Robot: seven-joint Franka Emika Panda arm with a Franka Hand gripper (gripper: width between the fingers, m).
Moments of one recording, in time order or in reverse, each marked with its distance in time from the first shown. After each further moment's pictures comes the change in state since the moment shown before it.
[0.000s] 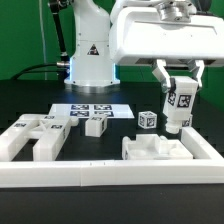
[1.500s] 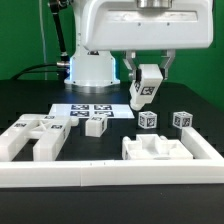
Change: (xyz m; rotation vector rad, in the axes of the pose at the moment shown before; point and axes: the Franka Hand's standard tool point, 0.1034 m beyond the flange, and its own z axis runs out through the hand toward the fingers) arm -0.029 0.041 -0.026 0.032 -0.421 0.050
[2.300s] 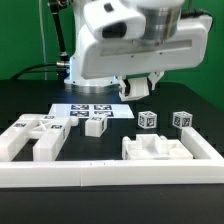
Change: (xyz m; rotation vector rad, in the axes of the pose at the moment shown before) arm -0.033 0.001 0.021 0.090 -0.544 0.020
